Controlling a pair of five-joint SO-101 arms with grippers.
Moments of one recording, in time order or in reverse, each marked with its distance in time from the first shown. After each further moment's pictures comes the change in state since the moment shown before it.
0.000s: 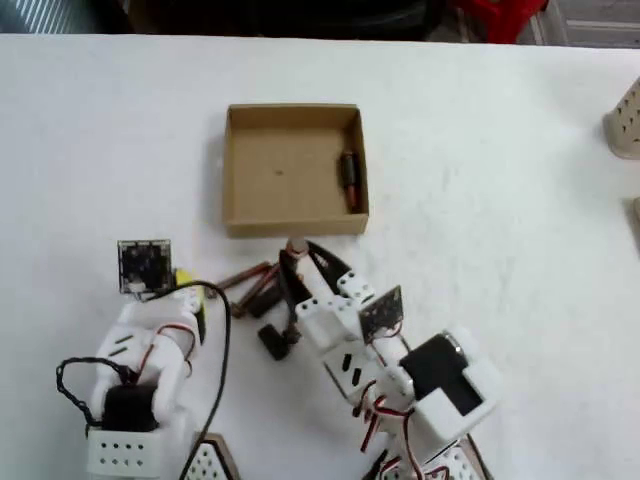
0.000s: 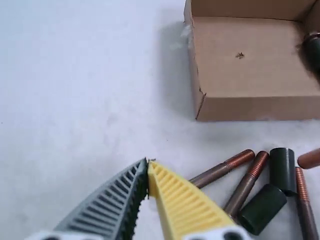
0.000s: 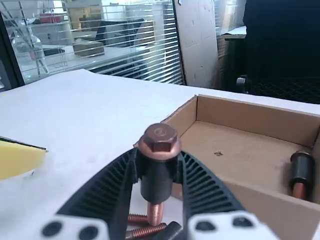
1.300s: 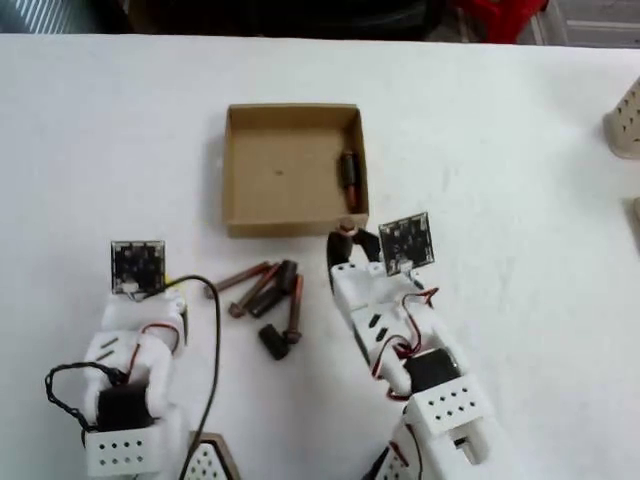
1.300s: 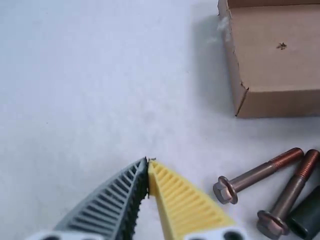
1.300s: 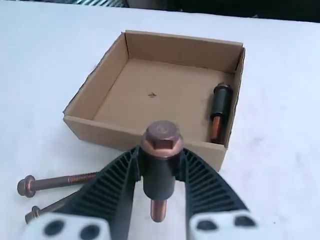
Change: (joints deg) left arm -7.6 0.0 1.4 -1.1 -8.4; right arm 12.7 -72.8 -8.8 105.1 0.0
